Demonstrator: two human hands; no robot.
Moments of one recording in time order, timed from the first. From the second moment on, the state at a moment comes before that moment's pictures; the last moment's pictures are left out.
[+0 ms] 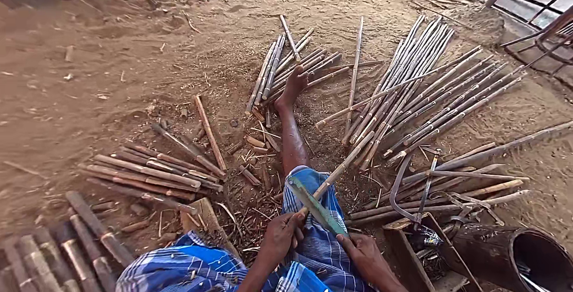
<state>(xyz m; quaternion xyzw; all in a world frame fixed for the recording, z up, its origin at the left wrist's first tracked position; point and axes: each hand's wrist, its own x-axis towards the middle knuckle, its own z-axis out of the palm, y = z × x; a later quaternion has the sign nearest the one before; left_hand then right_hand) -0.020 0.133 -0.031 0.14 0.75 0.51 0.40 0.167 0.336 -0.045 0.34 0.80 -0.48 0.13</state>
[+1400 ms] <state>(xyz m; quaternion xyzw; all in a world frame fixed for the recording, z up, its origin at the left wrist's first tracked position) -0.037 0.153 -0.030 0.15 0.74 0.52 0.41 0.153 0.364 -0.045 0.45 0.69 -0.56 0.08</state>
